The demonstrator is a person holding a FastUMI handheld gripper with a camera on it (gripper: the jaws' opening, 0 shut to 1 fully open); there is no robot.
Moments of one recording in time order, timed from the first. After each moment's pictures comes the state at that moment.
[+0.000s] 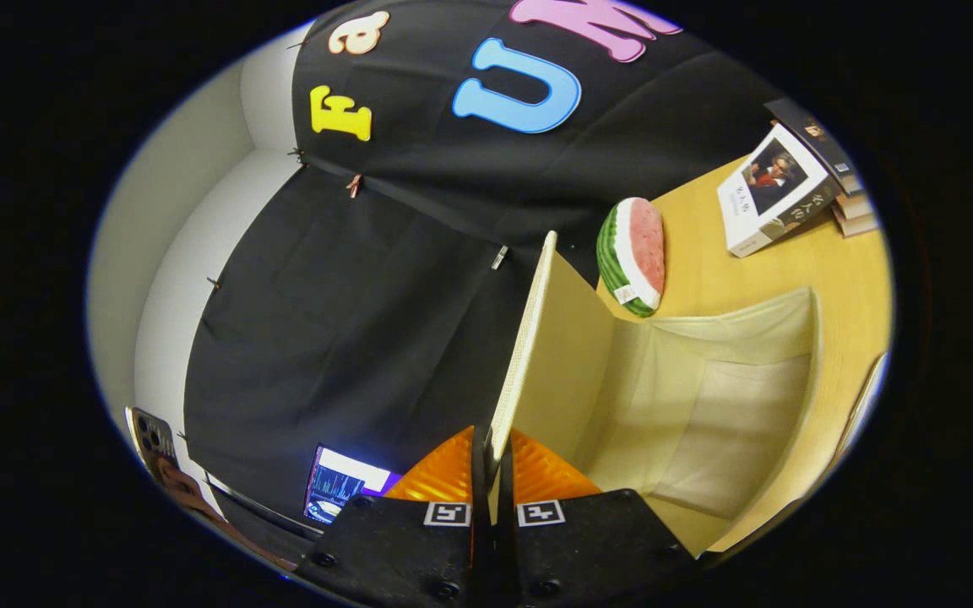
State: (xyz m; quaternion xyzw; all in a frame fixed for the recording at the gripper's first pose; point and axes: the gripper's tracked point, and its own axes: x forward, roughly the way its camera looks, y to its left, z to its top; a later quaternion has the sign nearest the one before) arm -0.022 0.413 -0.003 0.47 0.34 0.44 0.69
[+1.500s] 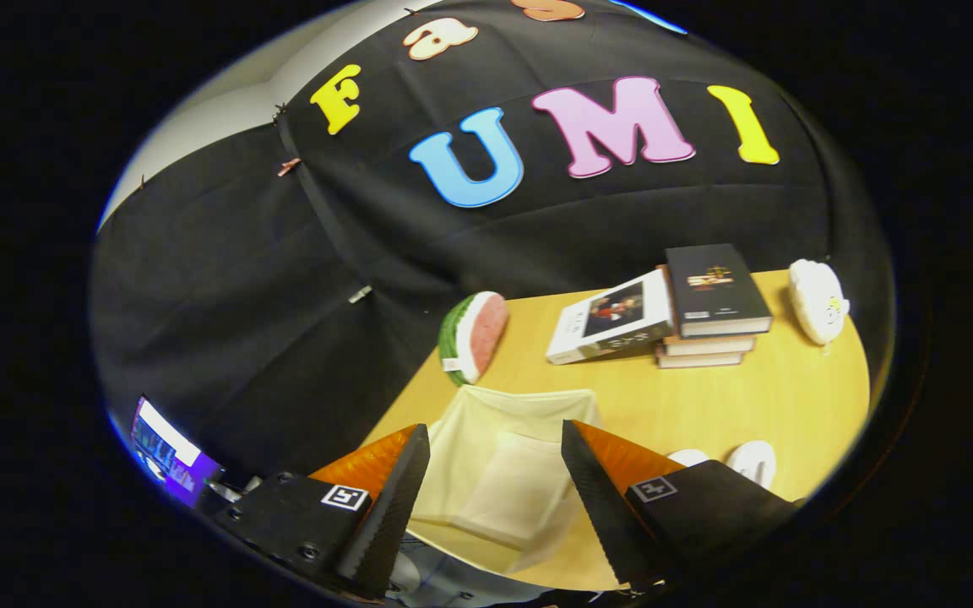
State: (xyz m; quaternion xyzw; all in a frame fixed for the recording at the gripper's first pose) arm -0.006 0.231 -0.082 0.23 0.28 0.19 0.91
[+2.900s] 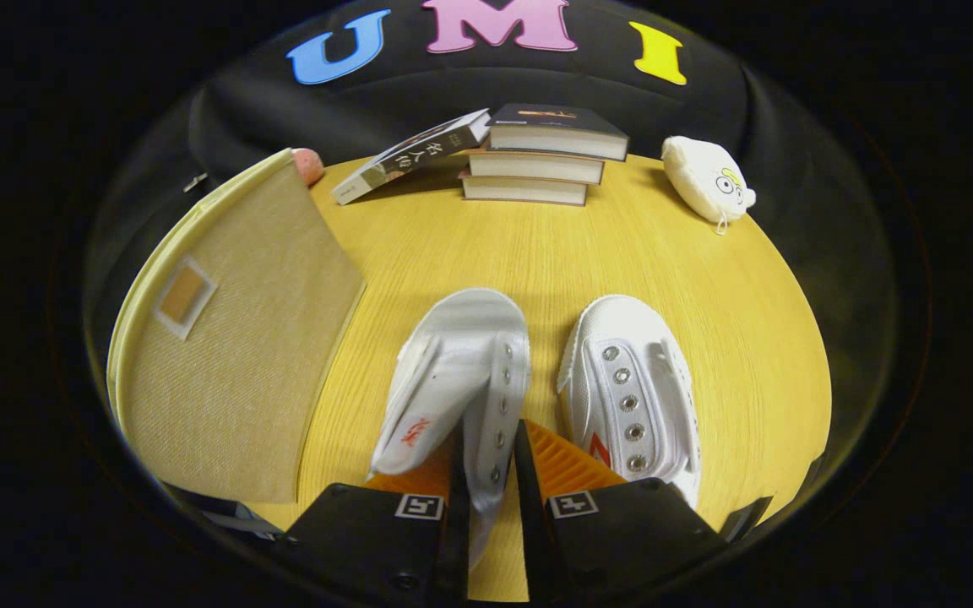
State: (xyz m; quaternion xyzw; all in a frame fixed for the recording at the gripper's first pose) arm -0.046 0.145 -0.368 0.14 0.47 0.02 0.87
